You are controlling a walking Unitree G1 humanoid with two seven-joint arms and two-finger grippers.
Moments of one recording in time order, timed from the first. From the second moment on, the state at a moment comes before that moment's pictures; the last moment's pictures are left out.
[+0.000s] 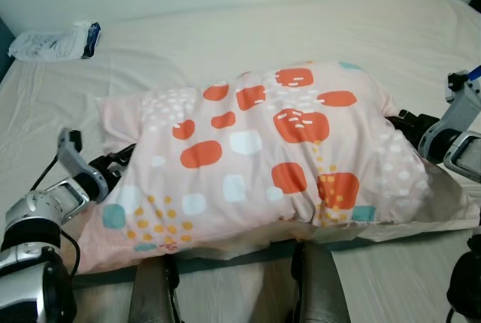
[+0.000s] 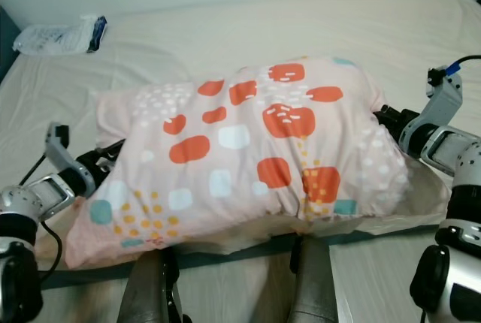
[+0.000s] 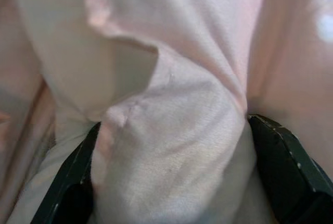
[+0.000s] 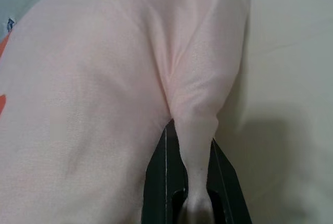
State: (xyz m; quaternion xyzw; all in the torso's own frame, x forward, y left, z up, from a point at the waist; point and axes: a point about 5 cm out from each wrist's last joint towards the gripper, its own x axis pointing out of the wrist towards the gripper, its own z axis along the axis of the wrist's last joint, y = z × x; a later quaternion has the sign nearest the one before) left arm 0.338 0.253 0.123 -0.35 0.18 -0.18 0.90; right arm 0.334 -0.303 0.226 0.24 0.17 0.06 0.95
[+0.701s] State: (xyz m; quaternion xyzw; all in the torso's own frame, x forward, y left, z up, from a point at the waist) left arm 0.327 0.208 0.209 -0.24 -0.02 -0.20 0.95; right arm 0.354 -0.231 0.240 0.16 0.07 0.10 0.98
